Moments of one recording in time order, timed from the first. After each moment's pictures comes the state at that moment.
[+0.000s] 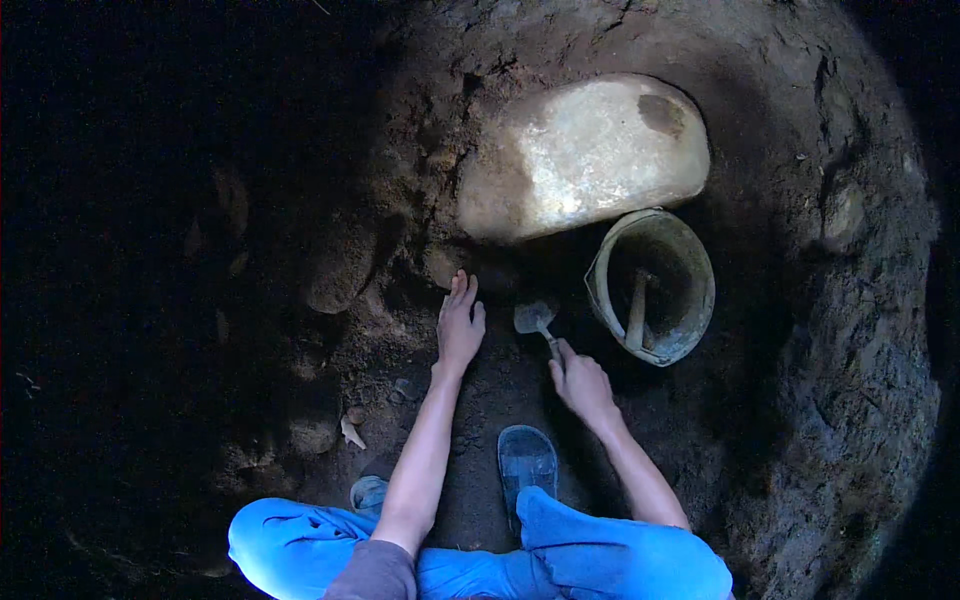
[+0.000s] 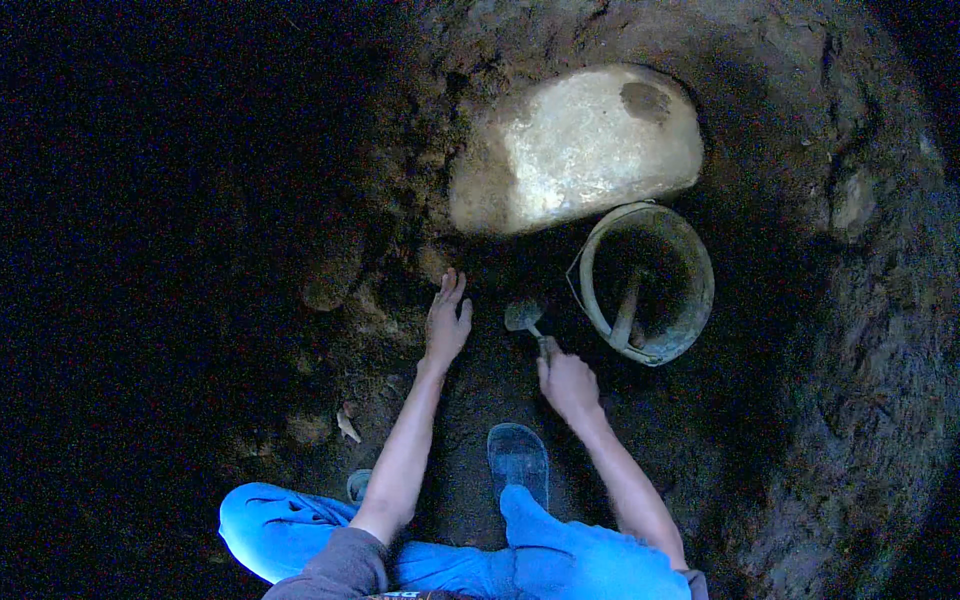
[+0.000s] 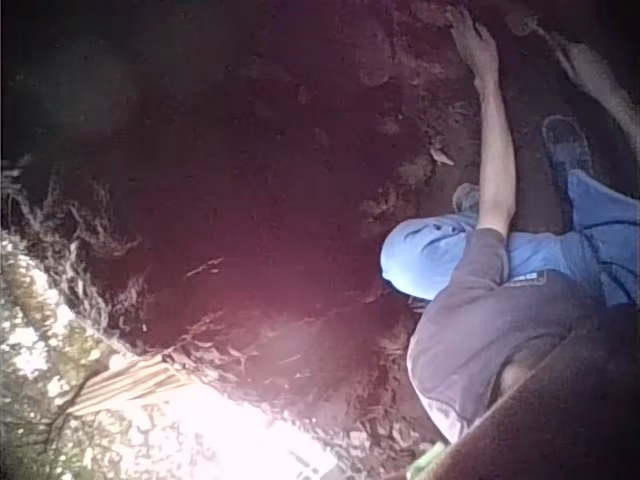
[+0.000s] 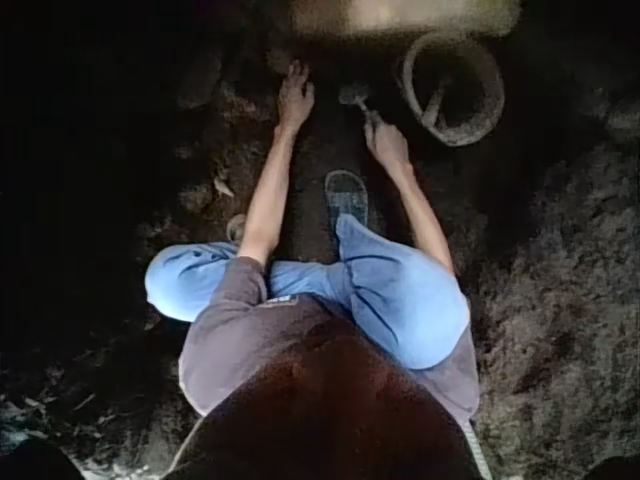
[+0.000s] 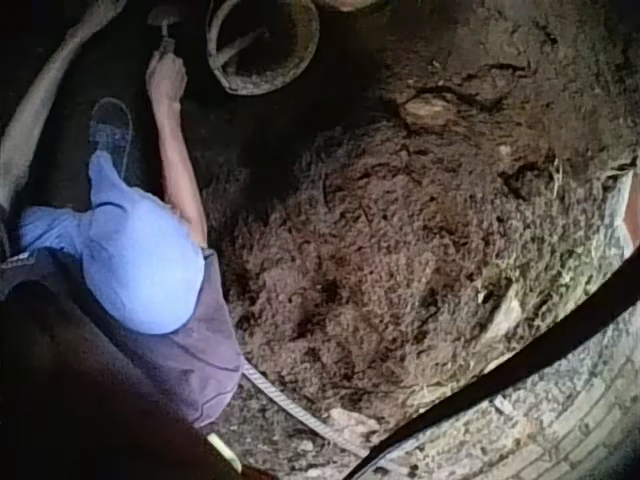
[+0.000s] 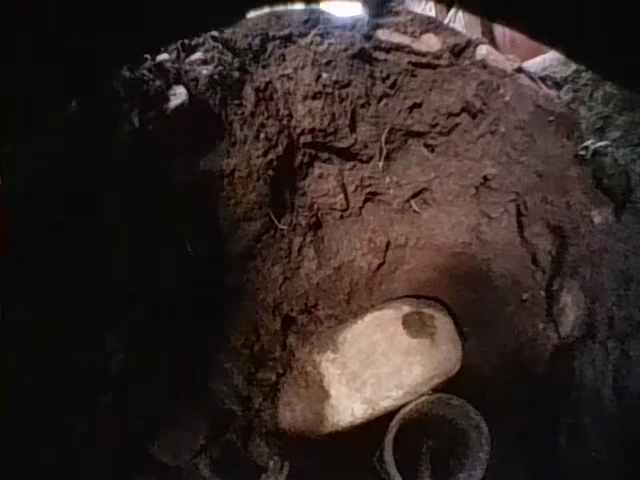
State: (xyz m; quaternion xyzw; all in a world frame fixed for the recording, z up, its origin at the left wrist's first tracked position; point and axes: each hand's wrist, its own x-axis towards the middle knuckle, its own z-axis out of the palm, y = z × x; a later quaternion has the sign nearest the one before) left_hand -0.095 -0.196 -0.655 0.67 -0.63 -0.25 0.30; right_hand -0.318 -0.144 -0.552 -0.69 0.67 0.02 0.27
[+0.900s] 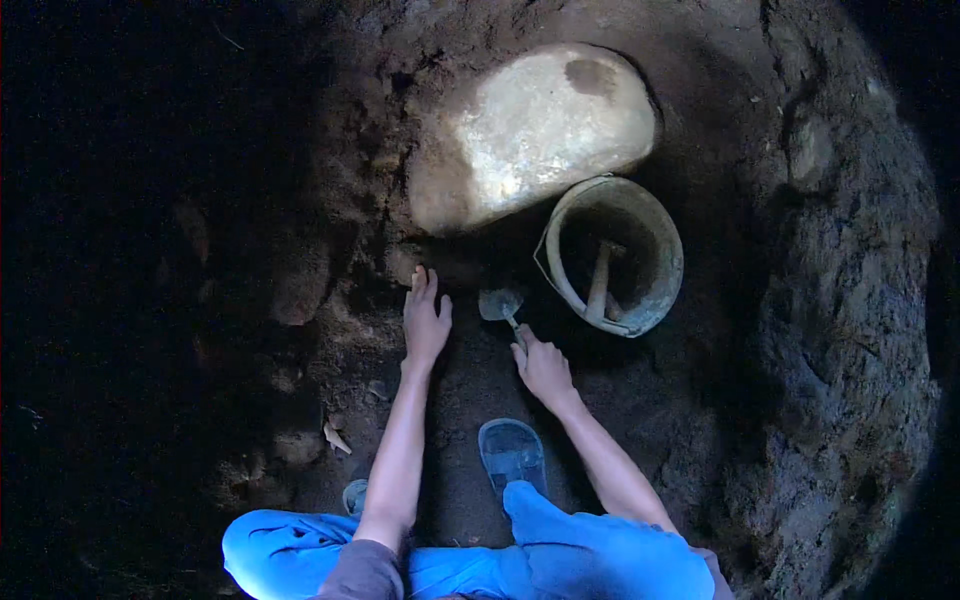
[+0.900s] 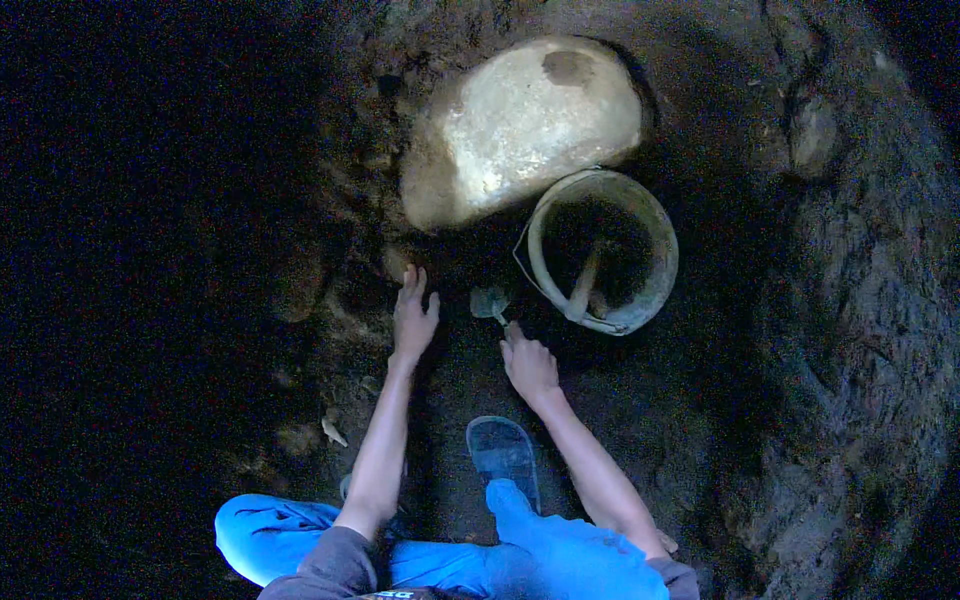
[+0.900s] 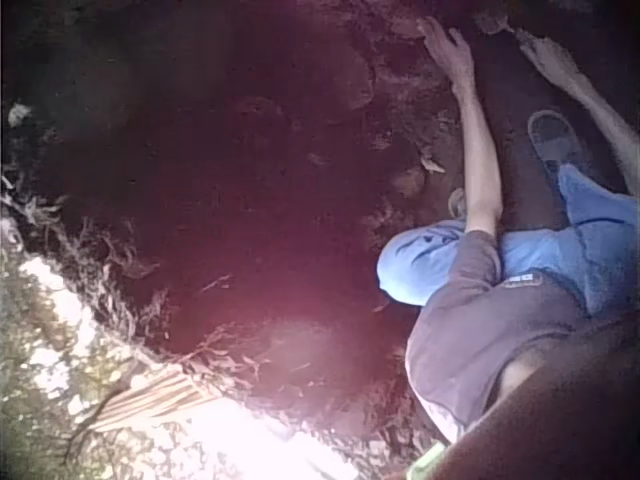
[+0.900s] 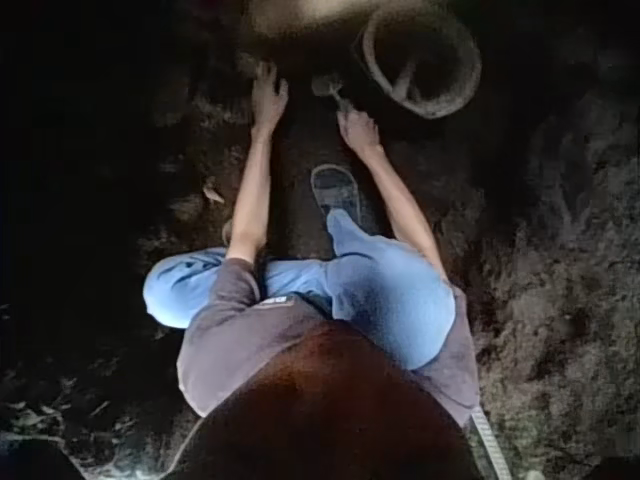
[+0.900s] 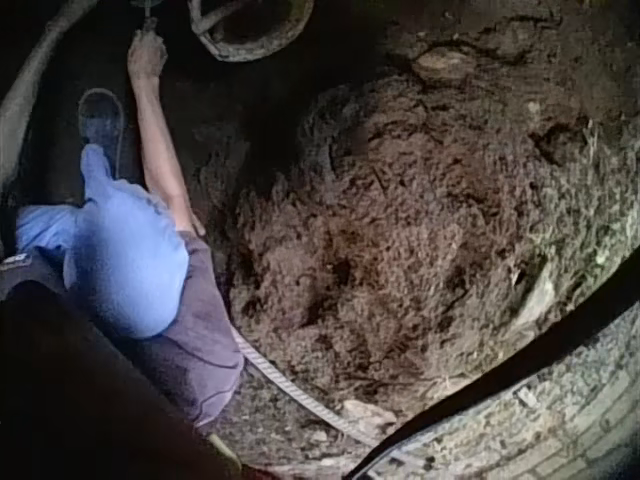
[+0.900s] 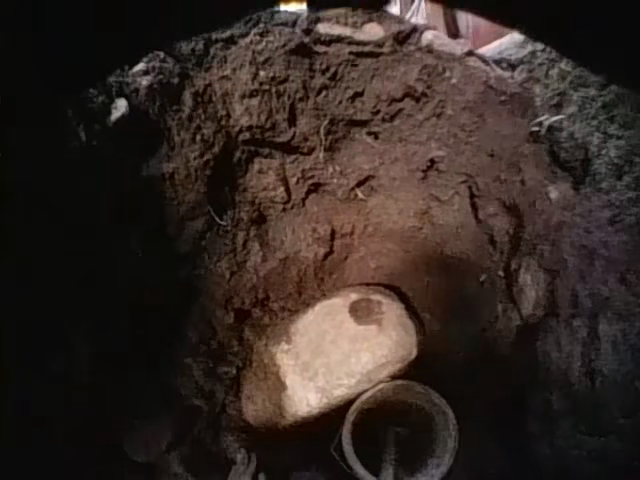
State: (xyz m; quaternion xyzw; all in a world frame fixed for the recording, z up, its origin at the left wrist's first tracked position) left_hand -0.104 -0.200 -0.645 0.68 -0.66 -0.20 0.25; right_hand -0.319 -0.134 -0.599 -0.67 0.68 -0.05 0.28
